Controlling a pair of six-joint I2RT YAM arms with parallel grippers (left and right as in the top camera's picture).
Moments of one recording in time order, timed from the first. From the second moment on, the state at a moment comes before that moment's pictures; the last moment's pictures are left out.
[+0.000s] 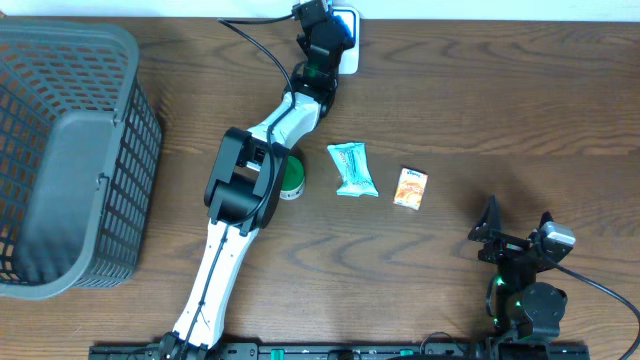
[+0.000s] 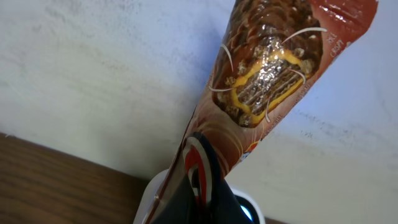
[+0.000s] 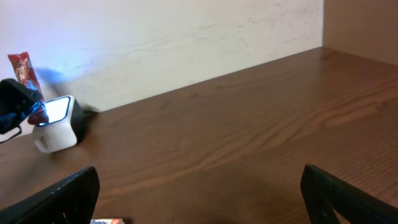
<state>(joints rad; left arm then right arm) -0.42 2.62 2.02 0.47 -0.35 -0.54 -0.05 0.02 0.01 -0.06 0.15 0.26</state>
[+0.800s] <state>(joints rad) -0.52 2.52 2.03 0.09 -0.18 -0.59 -0.05 0.02 0.01 -0.06 0.15 0.26</state>
